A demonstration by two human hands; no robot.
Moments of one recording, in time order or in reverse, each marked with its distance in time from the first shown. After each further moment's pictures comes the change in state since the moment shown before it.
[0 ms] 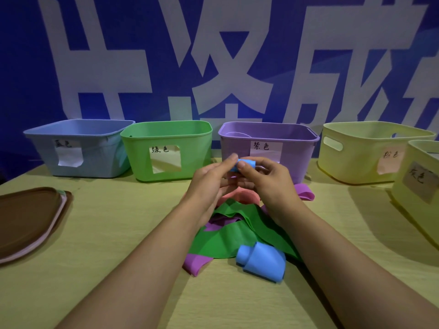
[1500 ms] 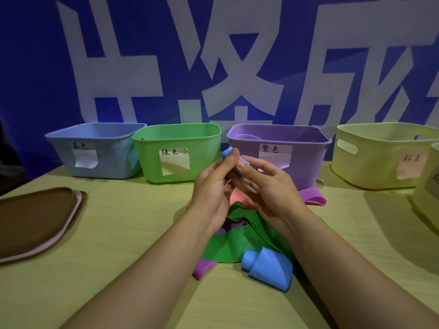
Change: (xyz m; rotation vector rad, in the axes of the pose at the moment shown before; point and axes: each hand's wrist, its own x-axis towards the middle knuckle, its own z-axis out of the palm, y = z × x) left_hand -0.007 0.002 0.012 -0.324 0.070 0.083; right_hand -0.014 -0.014 0.018 0.457 -0.117 0.196
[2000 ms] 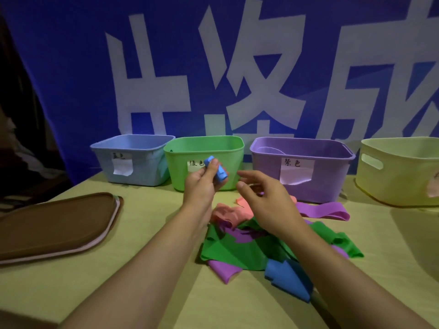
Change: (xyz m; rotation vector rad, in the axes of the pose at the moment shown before) left_hand 0.017 0.045 -0.050 0.261 0.277 0.174; right_hand -0.003 0.010 0.021 -1.105 -0.105 -0.367
